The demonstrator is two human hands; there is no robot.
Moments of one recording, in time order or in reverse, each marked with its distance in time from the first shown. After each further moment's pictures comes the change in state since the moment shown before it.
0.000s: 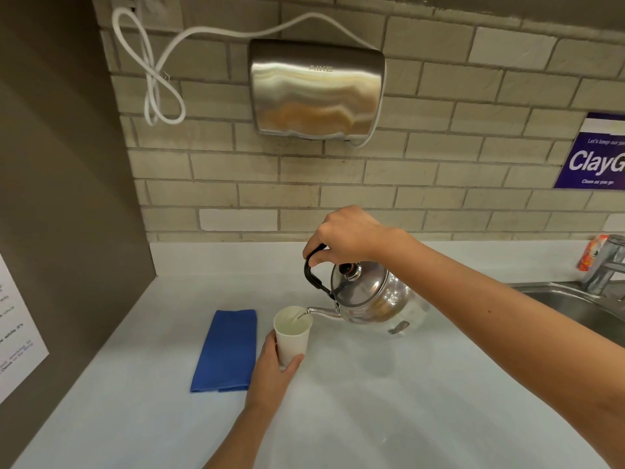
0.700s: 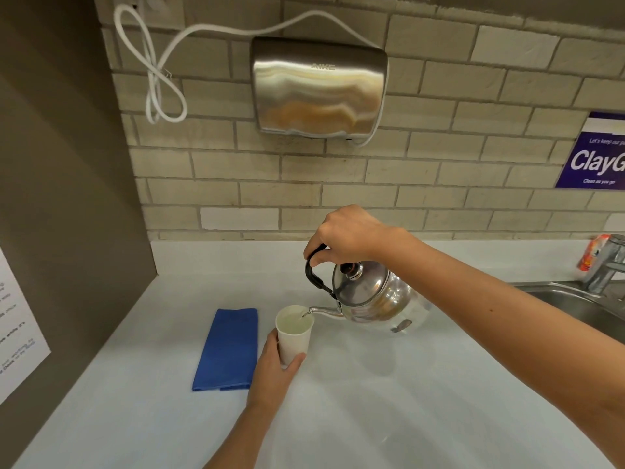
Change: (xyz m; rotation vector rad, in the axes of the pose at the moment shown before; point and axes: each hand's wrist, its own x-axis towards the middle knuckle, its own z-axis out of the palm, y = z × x) left_hand 0.002 -0.002 0.001 0.005 0.005 0.024; right_hand 0.003 -0.001 0.001 -0.022 -0.021 -0.008
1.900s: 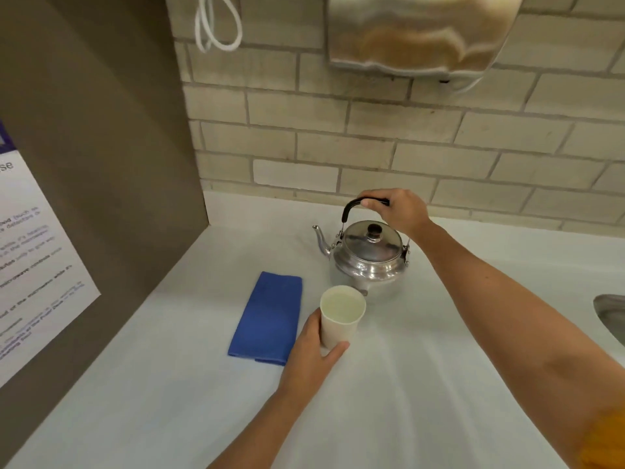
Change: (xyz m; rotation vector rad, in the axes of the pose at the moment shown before) left_hand 0.000 -0.005 0.001 0.006 0.040 0.001; right_hand 0.095 0.056 0.153 0.781 0.289 0.468
